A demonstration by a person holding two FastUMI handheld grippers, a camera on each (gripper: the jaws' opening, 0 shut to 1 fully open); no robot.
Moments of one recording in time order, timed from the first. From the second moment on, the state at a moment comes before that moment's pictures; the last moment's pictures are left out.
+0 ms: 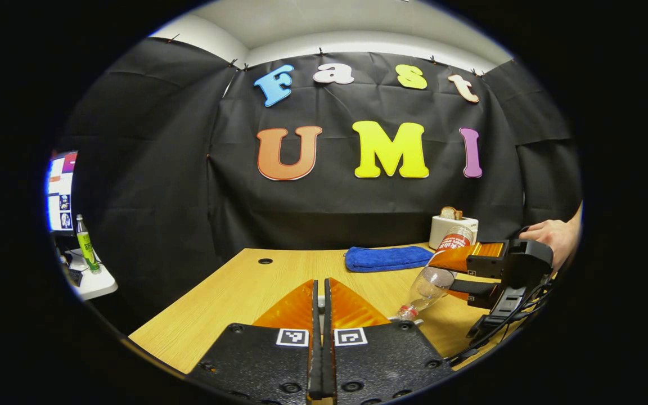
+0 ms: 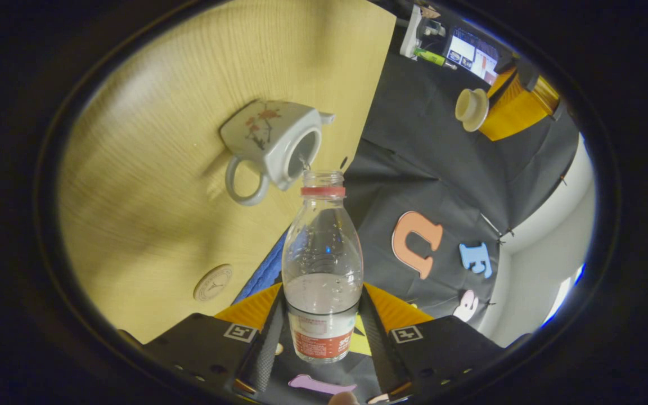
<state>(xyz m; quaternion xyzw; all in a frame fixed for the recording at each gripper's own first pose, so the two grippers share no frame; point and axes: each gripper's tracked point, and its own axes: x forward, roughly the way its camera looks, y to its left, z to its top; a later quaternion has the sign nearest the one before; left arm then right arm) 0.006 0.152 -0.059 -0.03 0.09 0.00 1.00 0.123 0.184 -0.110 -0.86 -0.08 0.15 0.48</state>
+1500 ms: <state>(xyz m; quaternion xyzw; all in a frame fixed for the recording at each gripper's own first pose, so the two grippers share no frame) 0.005 0.155 -0.058 -0.03 0.09 0.00 1.00 0.119 0.196 -0.096 -0.87 -0.12 0.15 0.46</state>
